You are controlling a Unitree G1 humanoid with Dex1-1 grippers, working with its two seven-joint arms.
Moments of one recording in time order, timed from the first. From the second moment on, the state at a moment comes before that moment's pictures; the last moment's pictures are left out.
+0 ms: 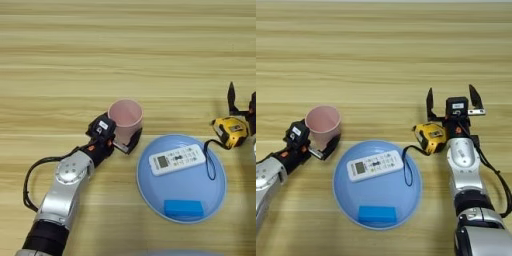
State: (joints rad) left arm -0.06 0.15 -0.13 0.19 -0.07 -0.06 -0.44; right arm -0.39 -0.28 -0.15 0.83 -0.04 -0.69 -0.04
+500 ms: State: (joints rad) left arm -0.02 0.16 -0.13 0.13 -0.07 -0.05 -0.44; right arm -0.39 -0.28 -0.15 0.83 -0.04 -0.71 -0.04
